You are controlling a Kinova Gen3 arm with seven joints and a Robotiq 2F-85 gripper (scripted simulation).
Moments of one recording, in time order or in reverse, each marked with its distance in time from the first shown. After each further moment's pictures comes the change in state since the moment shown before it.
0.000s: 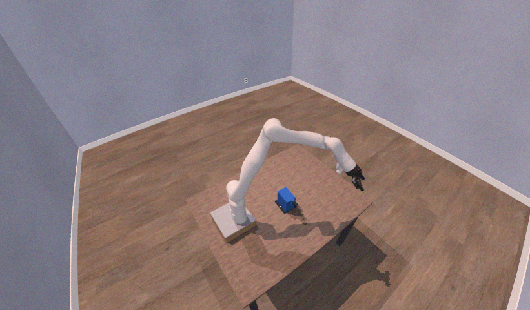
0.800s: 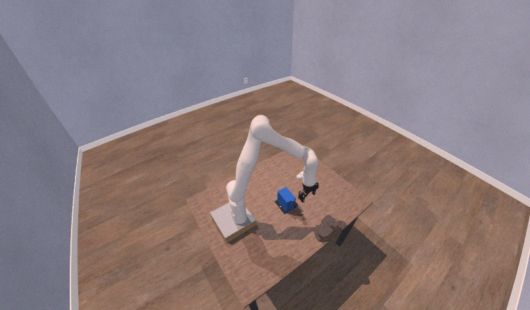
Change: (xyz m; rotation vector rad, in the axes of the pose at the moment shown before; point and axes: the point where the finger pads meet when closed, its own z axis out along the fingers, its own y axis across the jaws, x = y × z) arm 0.314 -0.062 -0.090 0.175 0.690 0.557
